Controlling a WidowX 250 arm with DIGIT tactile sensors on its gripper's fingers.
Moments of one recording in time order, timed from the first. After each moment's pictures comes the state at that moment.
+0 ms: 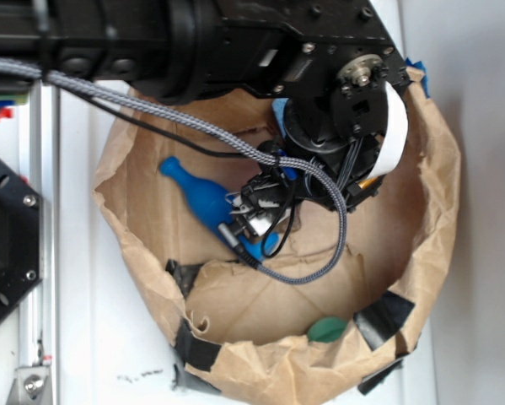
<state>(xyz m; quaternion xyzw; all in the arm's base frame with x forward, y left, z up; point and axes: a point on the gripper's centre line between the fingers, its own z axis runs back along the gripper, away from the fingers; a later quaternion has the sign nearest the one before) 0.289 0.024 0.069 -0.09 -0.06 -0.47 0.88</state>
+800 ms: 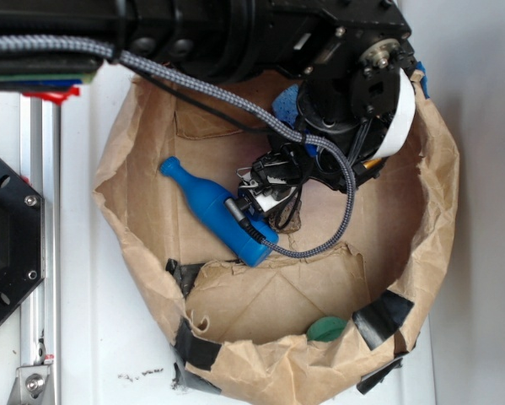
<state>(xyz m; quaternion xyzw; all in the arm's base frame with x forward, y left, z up) 0.295 0.030 0.063 -0.09 -0.05 -0.50 0.86</state>
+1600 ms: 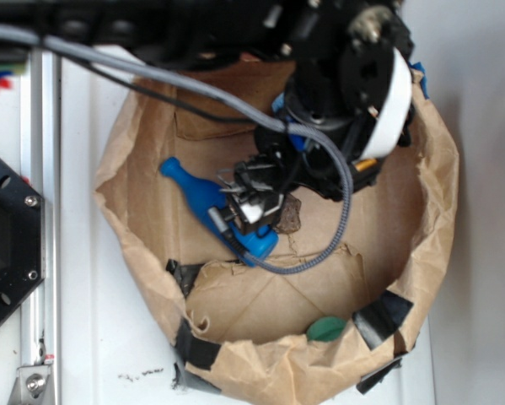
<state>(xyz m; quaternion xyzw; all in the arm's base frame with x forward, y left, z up) 0.283 0.018 0.103 -0.12 -0.10 -0.52 0.84</state>
